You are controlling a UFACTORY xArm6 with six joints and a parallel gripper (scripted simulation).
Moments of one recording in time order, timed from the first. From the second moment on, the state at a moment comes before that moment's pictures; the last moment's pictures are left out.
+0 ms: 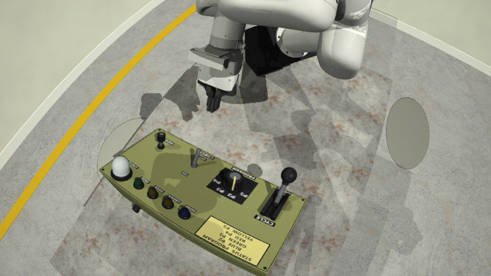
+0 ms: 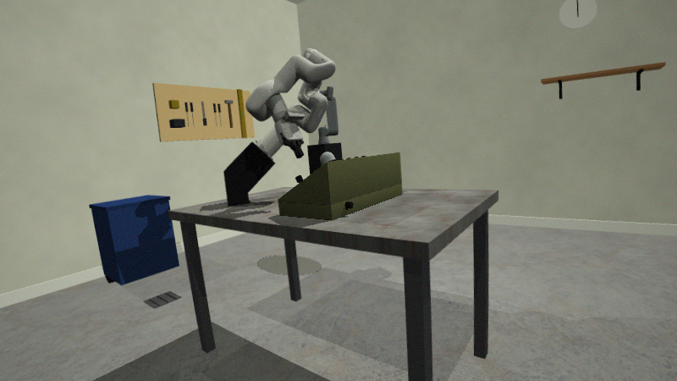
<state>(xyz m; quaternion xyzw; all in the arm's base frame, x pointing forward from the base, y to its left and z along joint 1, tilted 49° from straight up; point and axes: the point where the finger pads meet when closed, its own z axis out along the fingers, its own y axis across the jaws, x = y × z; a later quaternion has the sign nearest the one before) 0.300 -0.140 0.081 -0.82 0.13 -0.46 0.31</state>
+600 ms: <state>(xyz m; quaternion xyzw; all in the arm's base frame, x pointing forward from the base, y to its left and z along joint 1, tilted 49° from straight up) 0.316 -0.133 0.074 -0.82 0.13 -0.46 0.31</state>
